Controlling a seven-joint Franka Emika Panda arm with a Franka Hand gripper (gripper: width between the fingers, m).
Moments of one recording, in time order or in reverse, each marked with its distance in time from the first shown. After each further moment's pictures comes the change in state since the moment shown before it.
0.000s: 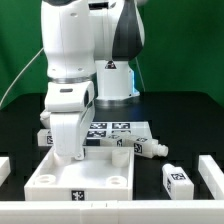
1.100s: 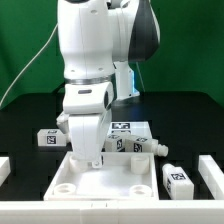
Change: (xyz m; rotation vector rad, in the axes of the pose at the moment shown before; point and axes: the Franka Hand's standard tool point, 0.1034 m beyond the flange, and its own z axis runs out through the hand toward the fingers) arm 0.041 0.023 -0.003 -0.027 0.030 0.035
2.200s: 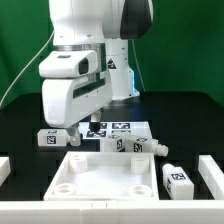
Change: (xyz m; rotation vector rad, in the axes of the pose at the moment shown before) arm -0.018 0.000 -0.050 -0.071 -0.013 0.350
